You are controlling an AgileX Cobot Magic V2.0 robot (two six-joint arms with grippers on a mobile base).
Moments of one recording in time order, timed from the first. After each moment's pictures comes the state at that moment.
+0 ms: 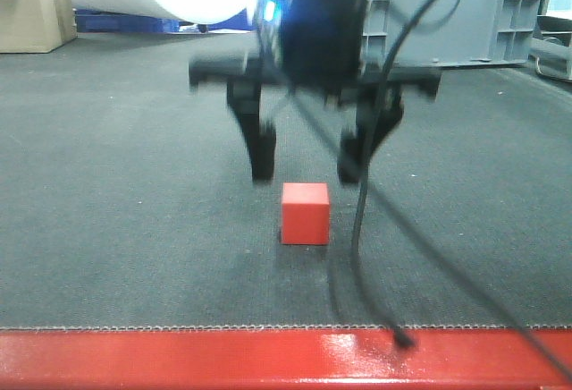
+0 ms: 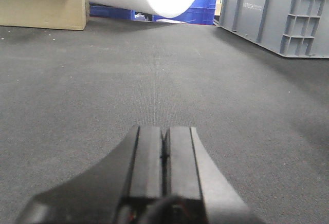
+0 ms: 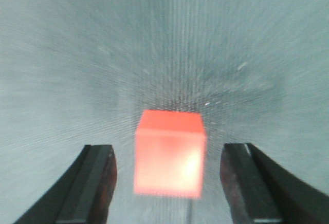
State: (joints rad) left arm -0.10 -0.01 0.03 -0.05 0.02 0.01; right arm 0.70 1.87 -1.55 -0.03 1.06 0.75
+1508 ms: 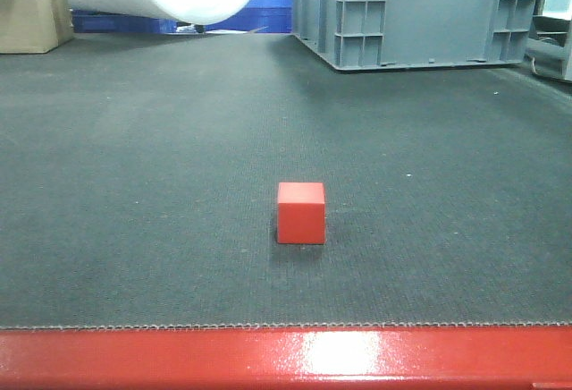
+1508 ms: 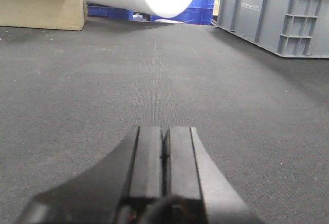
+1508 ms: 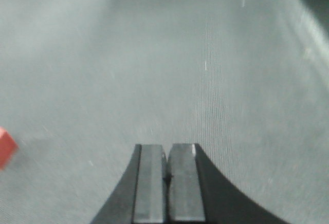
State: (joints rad) left arm -0.10 -0.01 0.03 -0.05 0.02 0.01; right arm 0.11 0.31 -0.23 0.15 0.23 0.01
